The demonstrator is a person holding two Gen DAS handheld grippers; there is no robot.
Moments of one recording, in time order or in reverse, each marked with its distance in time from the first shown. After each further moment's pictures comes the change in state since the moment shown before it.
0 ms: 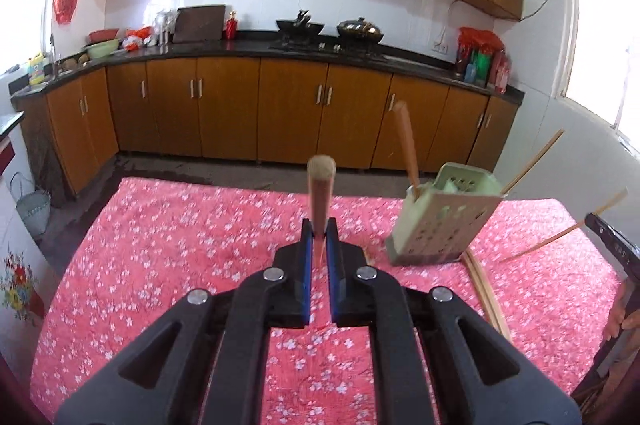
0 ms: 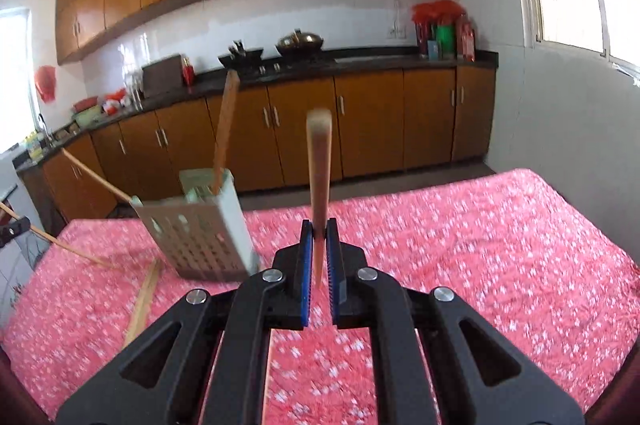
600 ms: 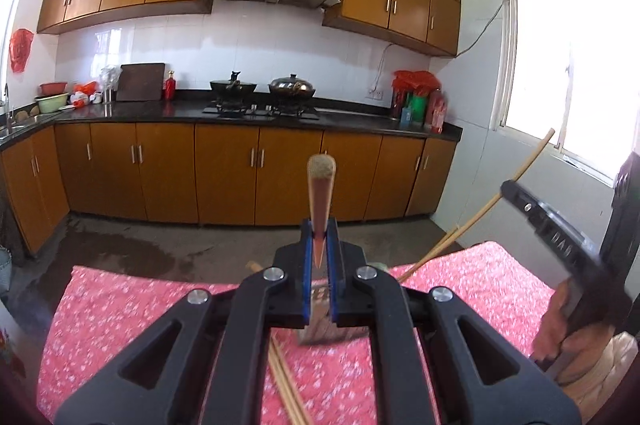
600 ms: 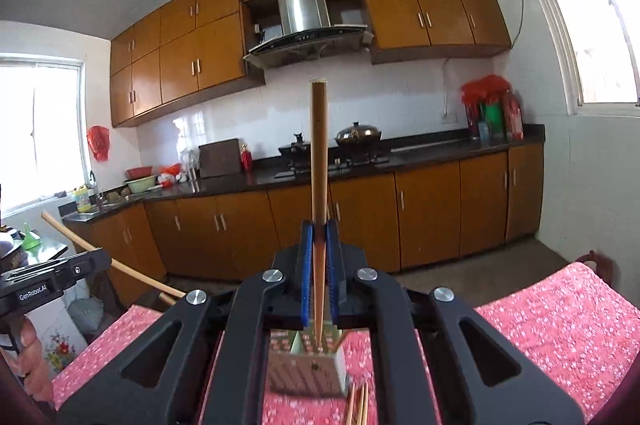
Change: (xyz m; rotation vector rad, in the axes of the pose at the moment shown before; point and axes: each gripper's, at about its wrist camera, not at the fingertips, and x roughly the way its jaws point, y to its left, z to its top) left arm -0.040 -0.085 0.097 0.064 -0.173 -0.194; right arm -0.026 0.062 0.092 -0.007 -0.299 0.180
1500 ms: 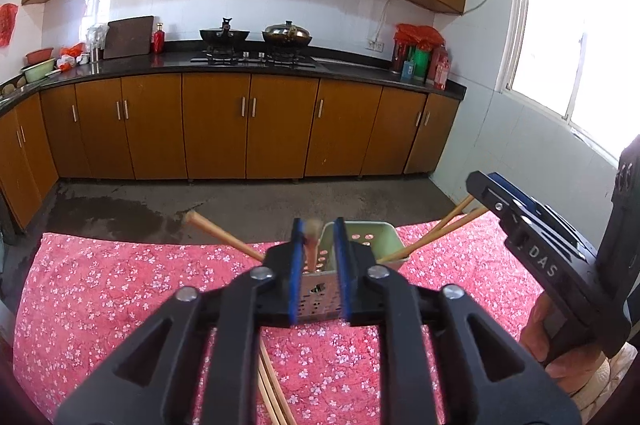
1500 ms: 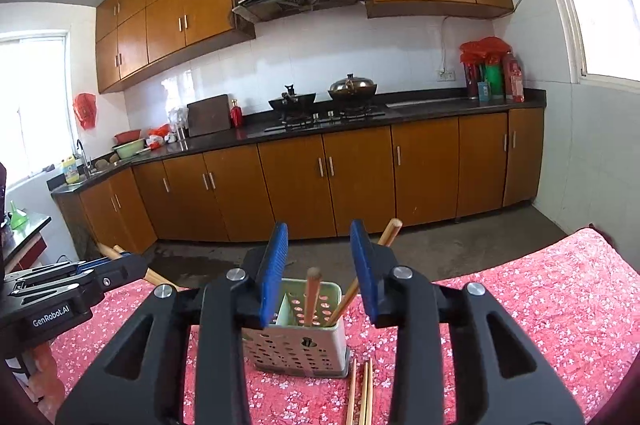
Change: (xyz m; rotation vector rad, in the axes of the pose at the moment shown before) left arm 0.087 0.003 -0.046 -0.024 0.176 -0.019; right arm 0.048 -0.001 -0.047 -0.003 0.148 -0.022
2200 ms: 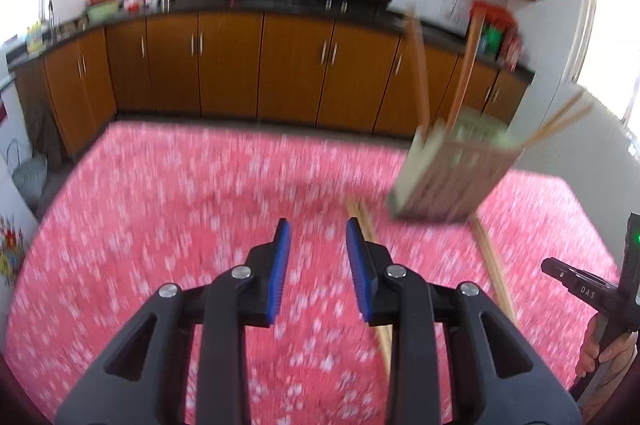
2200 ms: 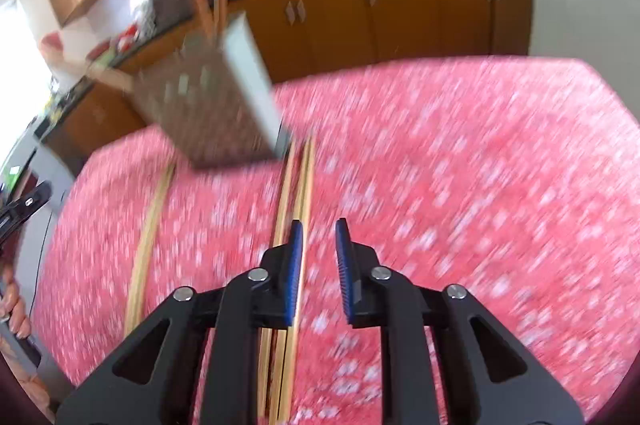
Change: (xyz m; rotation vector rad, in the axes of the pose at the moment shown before) left arm -0.026 0.094 -0.132 -0.137 0.170 0.212; right arm 0.015 -0.077 -0.158 0.120 0.563 -0.008
